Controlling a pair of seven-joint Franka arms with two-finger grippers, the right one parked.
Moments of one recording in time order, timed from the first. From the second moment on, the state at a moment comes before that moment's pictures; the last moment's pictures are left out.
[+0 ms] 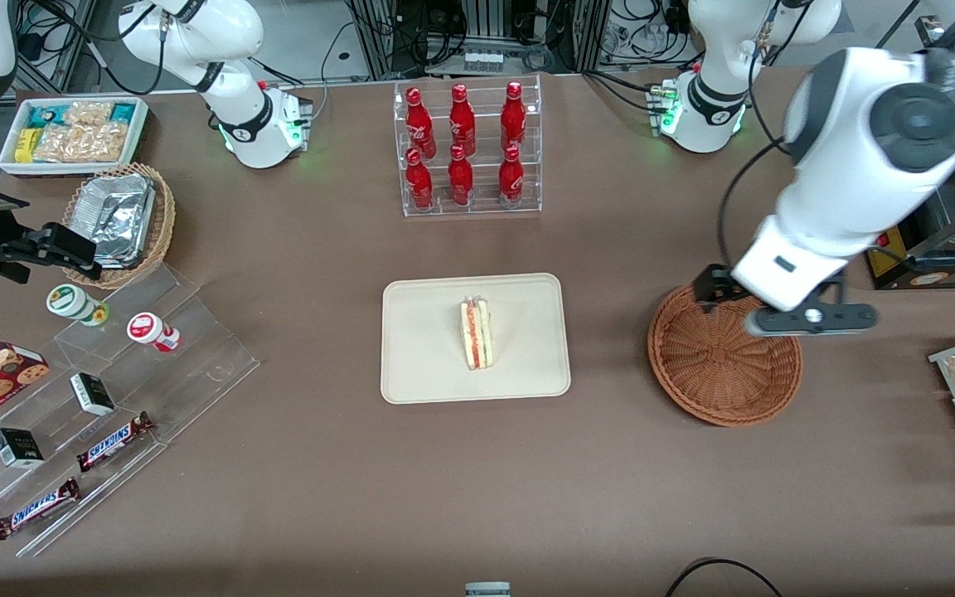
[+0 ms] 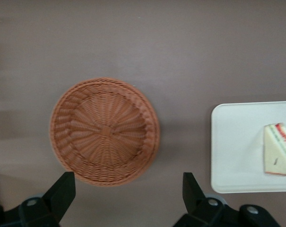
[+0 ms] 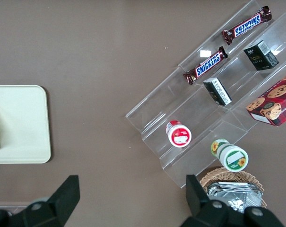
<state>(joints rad) -0.25 0.14 -0.01 -1.59 0.04 1.76 -0.25</state>
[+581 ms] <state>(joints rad) -0.06 -0.01 -0.01 -1.71 -0.02 1.69 -0.05</state>
